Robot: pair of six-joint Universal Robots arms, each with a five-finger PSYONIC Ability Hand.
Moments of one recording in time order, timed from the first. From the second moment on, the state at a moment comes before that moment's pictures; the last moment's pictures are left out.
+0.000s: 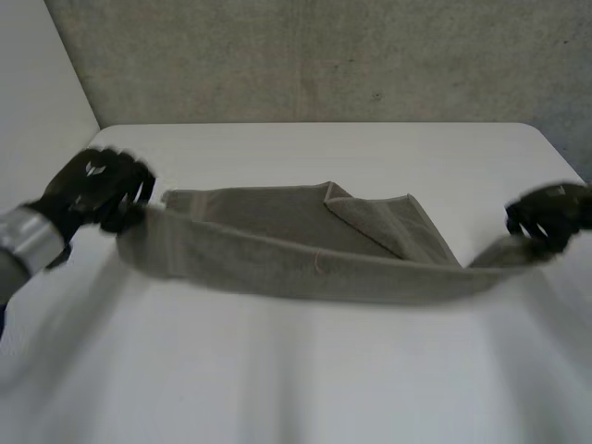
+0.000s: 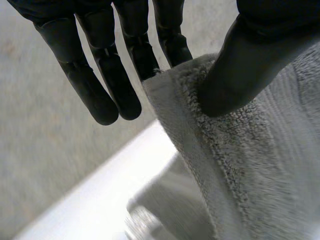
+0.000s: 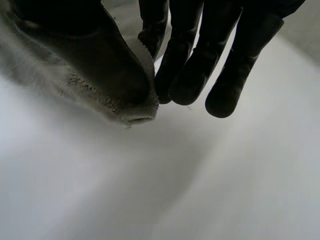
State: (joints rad) left arm 4.73 -1.85 -1.67 3.44 -0.91 3.52; right arm 1.50 -0.94 0.96 0.72 1.14 2.36; left_hand 1.34 1.36 1.38 1.36 1.19; right_hand 1.32 1.33 1.33 1.34 1.16
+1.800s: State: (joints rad) left arm 4.63 -2.26 -1.42 3.70 -1.02 3.53; right arm 1.61 -0.85 0.94 0.43 1.39 2.56; left_hand 0.61 0.60 0.59 0.61 0.41; right_hand 1.32 1.33 1.34 1.34 1.16
